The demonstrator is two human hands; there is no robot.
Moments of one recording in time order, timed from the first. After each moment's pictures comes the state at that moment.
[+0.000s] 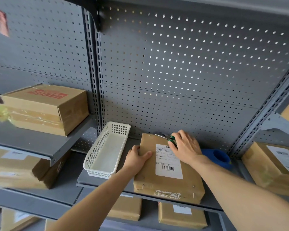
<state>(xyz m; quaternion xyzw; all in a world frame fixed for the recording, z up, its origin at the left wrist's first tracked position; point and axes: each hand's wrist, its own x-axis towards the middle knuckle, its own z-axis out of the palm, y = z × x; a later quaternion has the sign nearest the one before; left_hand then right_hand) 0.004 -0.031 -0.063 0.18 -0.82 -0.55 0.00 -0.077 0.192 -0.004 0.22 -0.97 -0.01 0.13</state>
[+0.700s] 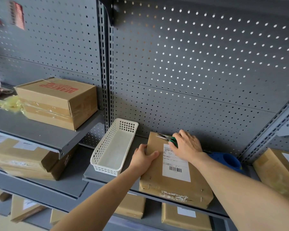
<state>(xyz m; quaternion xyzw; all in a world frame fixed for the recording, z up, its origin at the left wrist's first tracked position) 0.005 -0.030 -0.069 0.18 -0.80 -0.57 0.01 -0.099 0.165 -0.016 0.25 -0.96 -0.05 0.11</state>
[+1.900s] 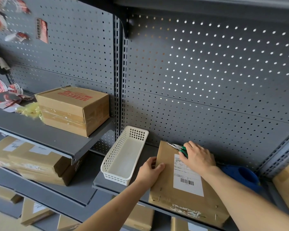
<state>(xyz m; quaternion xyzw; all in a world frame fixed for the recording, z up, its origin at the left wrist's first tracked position) 0.032 -0.033 -0.058 0.17 -0.76 -0.62 0.00 -0.096 0.161 -0.019 0.26 -0.96 -0.03 0.14</state>
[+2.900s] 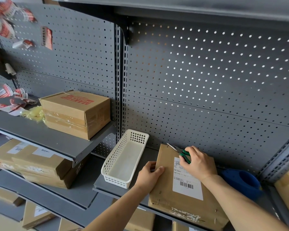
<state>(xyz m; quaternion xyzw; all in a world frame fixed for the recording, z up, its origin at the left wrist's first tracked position) 0.040 -0.030 -0.053 0.19 -0.74 -0.64 0.01 -0.092 0.173 -0.032 0.30 -0.91 0.11 0.27</state>
